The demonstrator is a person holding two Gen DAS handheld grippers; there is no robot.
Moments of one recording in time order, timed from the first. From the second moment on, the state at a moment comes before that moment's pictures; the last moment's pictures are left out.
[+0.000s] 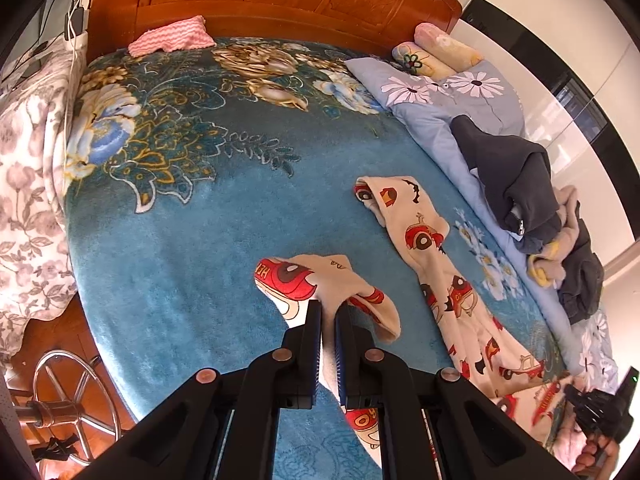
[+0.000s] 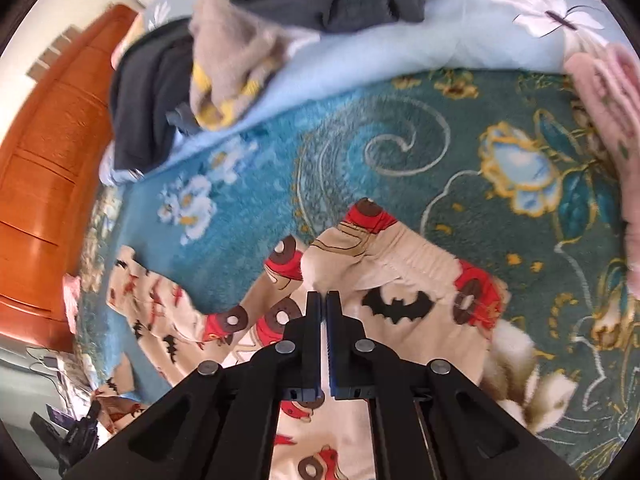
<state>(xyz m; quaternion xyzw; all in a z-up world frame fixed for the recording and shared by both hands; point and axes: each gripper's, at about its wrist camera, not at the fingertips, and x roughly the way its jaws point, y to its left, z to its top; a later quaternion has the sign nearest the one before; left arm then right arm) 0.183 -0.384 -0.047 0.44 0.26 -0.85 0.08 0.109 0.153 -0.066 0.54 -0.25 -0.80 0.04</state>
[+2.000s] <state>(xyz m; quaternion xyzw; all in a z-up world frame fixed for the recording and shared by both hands) 0.061 -0.277 -0.115 0.60 0.14 -0.78 0.12 0.348 0.302 -0.105 0.50 -0.33 -0.80 0.01</state>
